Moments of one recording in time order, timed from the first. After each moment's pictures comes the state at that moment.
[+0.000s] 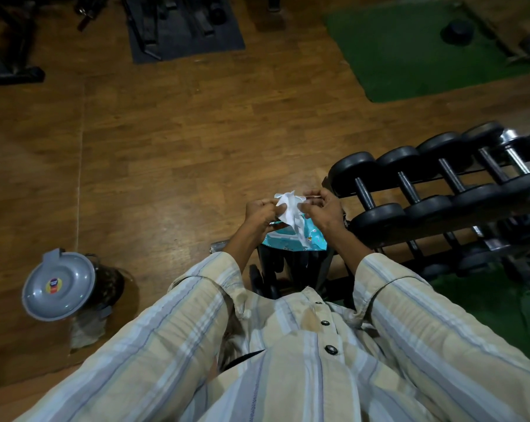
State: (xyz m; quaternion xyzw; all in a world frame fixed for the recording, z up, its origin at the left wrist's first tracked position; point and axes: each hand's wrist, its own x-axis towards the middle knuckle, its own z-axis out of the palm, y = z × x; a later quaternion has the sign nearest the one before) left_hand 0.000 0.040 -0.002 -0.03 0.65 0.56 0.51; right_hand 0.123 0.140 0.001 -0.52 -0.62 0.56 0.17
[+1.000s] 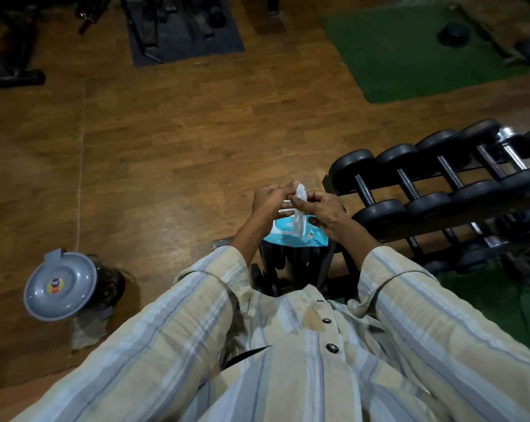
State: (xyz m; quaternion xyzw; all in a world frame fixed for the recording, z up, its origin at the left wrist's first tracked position) left_hand 0.001 0.047 0.023 0.05 0.64 0.57 0.51; right_hand 0.126 0.126 0.027 -0.48 -0.54 0.69 0.09
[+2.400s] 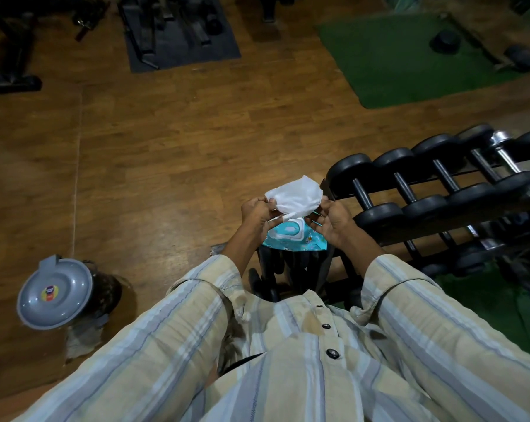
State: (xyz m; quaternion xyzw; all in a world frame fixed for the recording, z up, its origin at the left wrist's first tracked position) left_hand -0.004 0.037 0.005 -0.10 0.59 0.64 0.49; right_hand 0.132 0.140 0.009 -0.56 -0.29 0.75 0.19
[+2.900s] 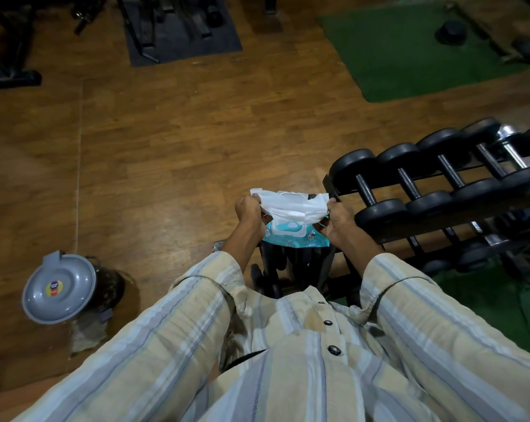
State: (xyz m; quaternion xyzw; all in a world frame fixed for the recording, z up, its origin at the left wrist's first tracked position) left_hand -0.017 0.036 -0.005 -0.21 0.58 0.67 0.41; right_hand 0.131 0.142 -0.012 -0.62 -0.28 0.69 0.23
